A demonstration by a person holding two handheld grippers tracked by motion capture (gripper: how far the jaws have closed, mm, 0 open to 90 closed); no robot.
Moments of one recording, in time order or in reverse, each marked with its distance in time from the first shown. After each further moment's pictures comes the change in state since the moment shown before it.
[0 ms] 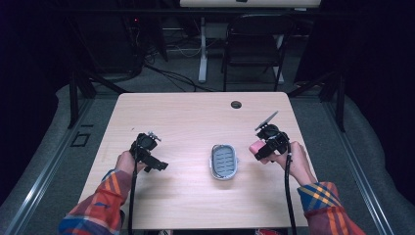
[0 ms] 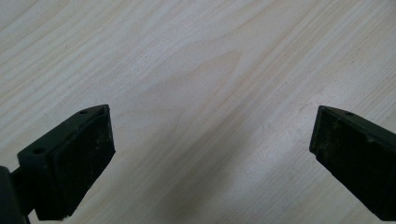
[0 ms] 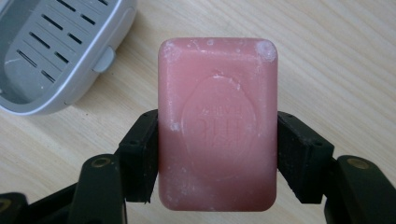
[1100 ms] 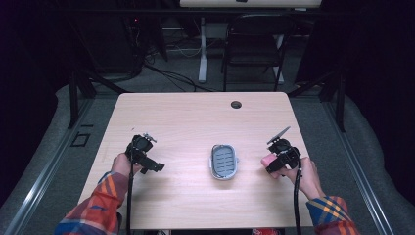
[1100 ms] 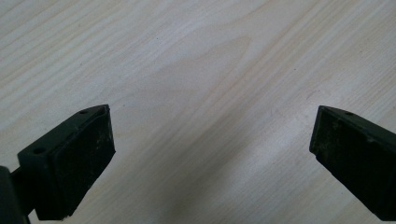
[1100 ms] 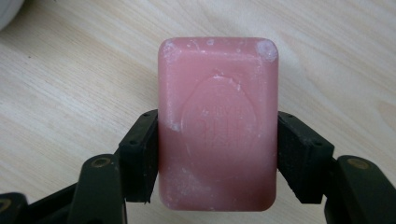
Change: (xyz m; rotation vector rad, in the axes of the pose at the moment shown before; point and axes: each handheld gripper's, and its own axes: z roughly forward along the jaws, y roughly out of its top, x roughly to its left) left arm 0.004 -0.012 -0.005 -0.006 0.011 -0.033; right arm -0.015 -0.049 0.017 0.081 -0.025 0.058
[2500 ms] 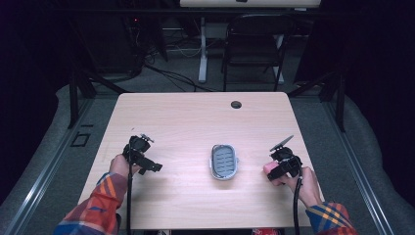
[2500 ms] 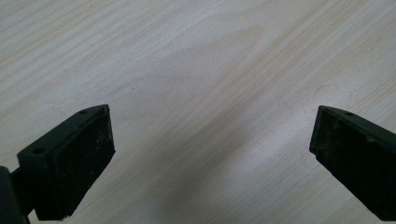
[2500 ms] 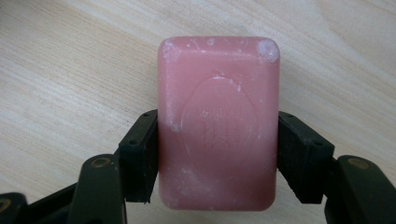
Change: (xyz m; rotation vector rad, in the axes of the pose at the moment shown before) left arm 0.003 -0.006 -0.003 0.016 0.011 -0.049; right arm 0.001 -0.023 0.019 0.016 0.010 0.100
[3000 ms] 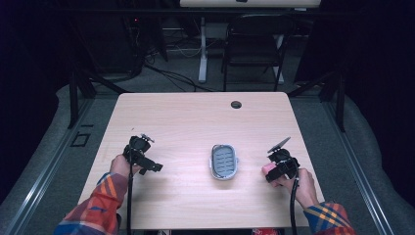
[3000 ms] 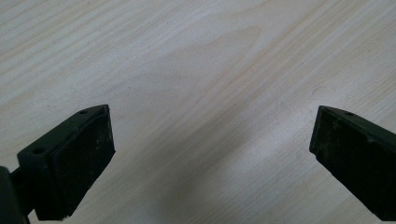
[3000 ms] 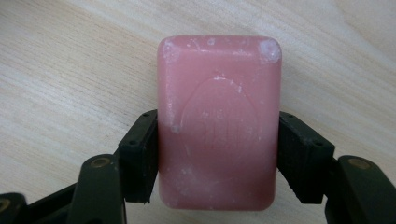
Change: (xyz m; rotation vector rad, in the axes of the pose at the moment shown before) left arm -0.001 0.000 0.000 0.005 -0.007 -0.020; right arm 0.005 0.000 0.009 0.012 -0.016 0.004
